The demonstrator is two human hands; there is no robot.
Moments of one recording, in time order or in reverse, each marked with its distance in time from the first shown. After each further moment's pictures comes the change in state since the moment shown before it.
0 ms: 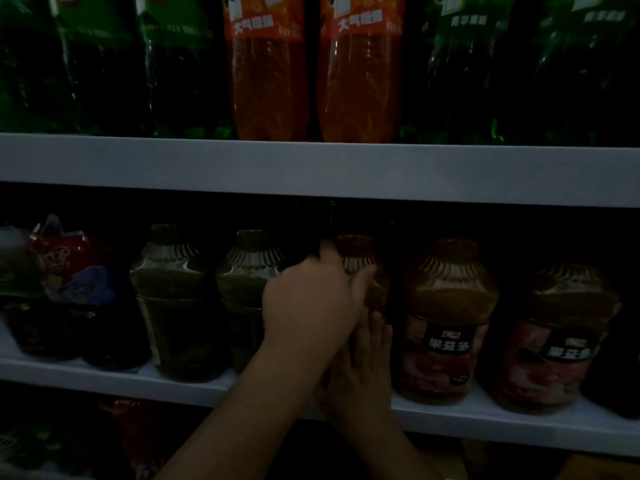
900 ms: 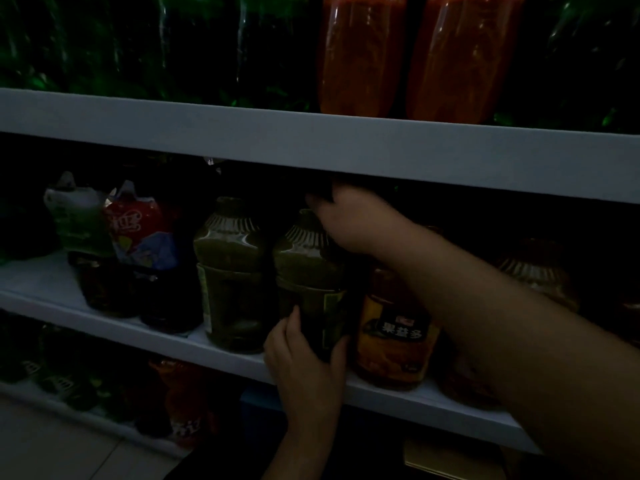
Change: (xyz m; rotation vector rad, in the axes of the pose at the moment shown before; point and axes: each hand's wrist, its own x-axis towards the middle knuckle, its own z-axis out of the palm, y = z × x) left_hand -0.110 -0.067 0.103 -0.393 0.199 -0.559; right_hand 0.229 -0.063 -0.040 0.464 -0.793 0.194
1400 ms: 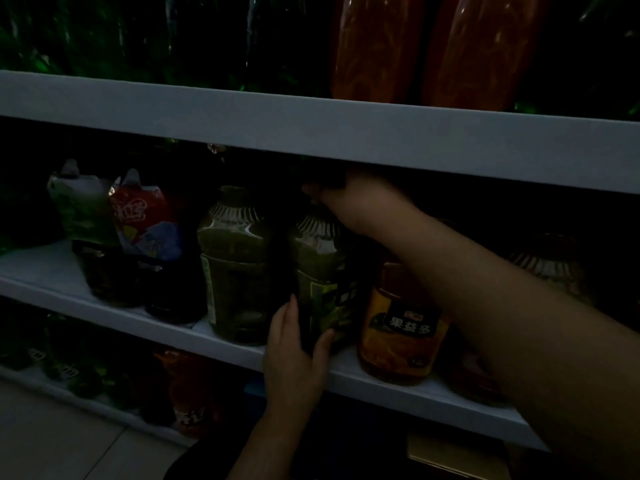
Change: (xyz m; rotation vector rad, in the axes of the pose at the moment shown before) left_hand 0.016 -0.029 -0.017 -0.098 -0.247 0.060; right_hand 0.017 0.008 0.008 0.089 0.068 -0.030
